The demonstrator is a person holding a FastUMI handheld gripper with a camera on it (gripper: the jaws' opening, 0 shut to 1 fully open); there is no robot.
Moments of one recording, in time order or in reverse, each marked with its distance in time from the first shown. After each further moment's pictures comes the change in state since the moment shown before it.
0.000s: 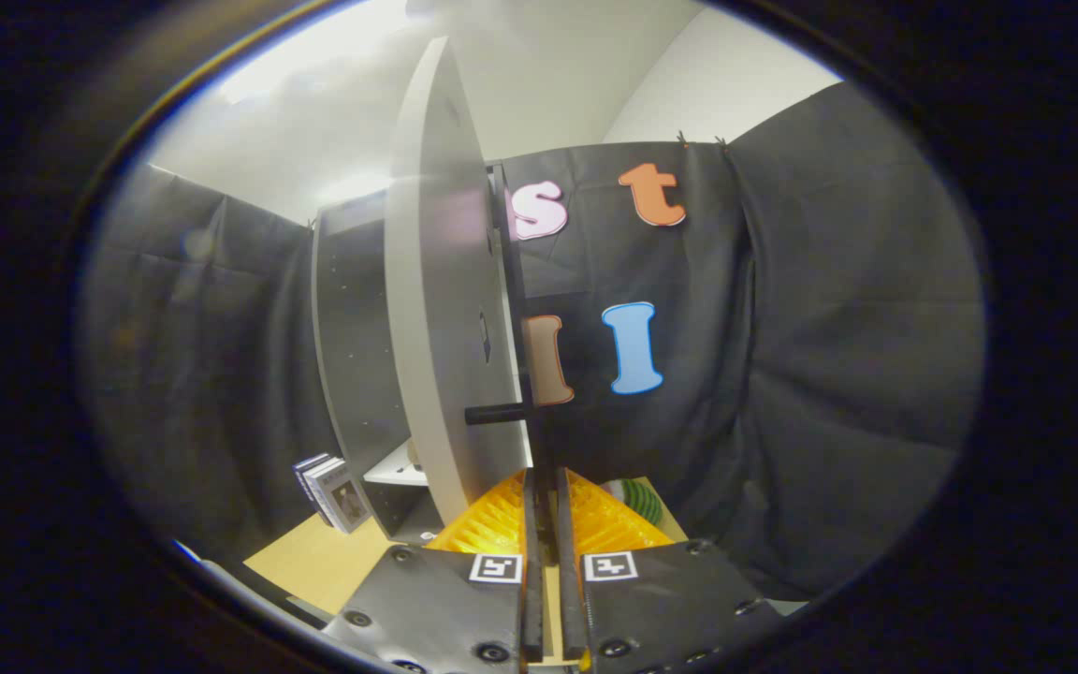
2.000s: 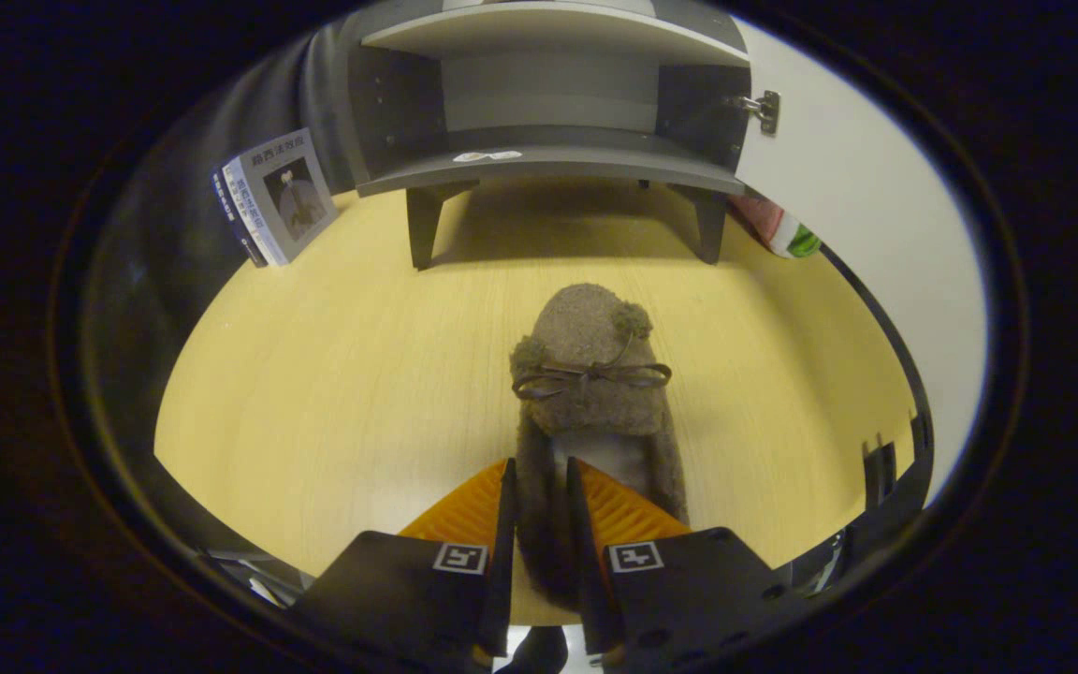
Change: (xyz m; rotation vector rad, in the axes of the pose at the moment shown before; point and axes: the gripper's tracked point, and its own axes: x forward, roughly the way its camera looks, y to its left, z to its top) arm 0.083 0.204 -0.528 -0.166 0.870 -0.082
